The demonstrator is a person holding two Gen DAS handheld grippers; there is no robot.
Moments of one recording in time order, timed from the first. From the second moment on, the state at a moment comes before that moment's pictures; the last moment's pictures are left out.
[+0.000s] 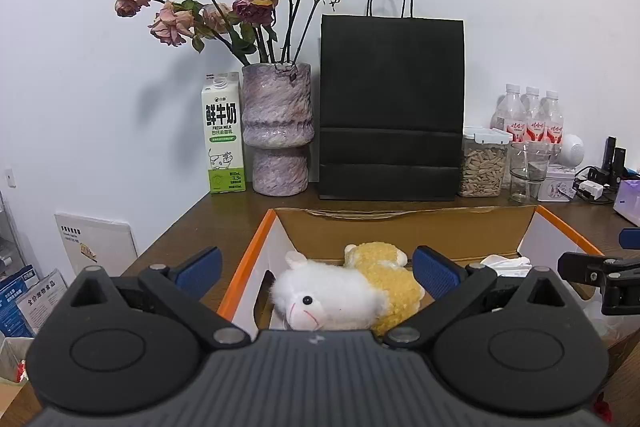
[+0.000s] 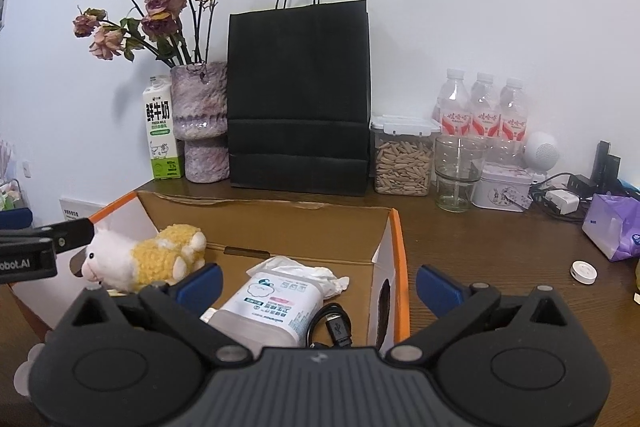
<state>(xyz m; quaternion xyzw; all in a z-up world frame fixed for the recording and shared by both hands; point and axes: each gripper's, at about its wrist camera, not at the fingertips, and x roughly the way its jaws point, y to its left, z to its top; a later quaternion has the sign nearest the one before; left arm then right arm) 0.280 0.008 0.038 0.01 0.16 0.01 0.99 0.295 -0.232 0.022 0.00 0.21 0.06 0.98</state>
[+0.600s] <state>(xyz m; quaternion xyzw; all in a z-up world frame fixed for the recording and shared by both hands) 0.261 0.016 0.051 0.00 0.13 0.02 0.99 0.278 -0.226 0.033 -0.01 0.18 0.07 0.98</state>
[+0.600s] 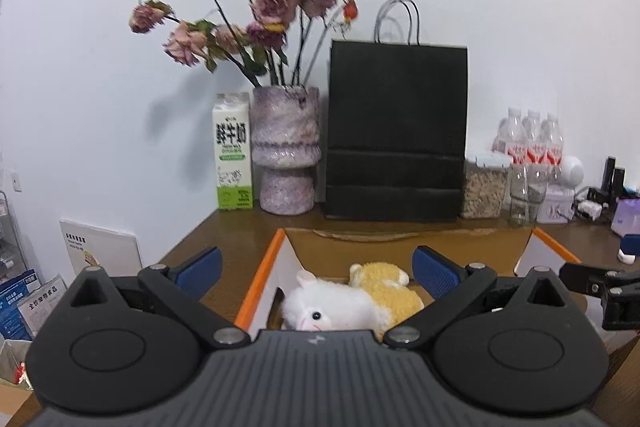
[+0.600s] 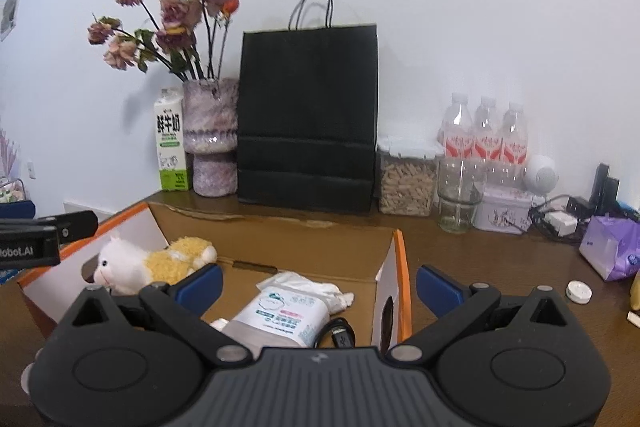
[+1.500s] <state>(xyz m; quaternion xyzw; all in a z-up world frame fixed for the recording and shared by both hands) 0.187 0.065 0.006 0.03 0.24 0.00 0.97 0.186 -0.213 0.009 -0.10 0.24 0.12 0.96</state>
